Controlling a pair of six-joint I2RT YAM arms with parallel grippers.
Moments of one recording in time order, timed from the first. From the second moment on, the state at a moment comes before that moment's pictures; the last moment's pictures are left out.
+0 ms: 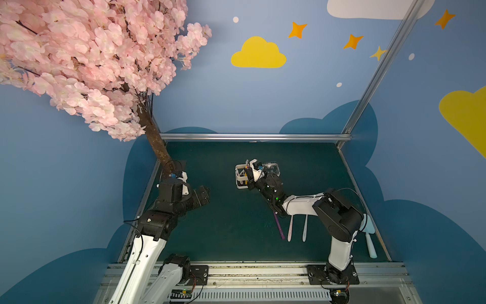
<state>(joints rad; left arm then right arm) -0.16 0.78 0.92 -0.83 0.13 -0.52 0.82 1.89 0.93 0.96 0.11 0.00</state>
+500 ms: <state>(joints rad) -0.16 0.78 0.92 -0.83 0.13 -0.52 0.82 1.89 0.90 0.97 0.10 0.00</state>
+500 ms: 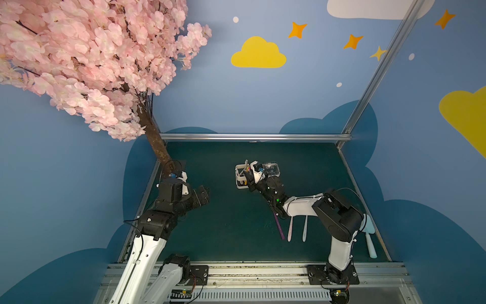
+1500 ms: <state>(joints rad) -0.16 0.86 0.92 -0.83 0.14 -0.52 0.85 1.05 0.94 0.14 0.10 -0.14</state>
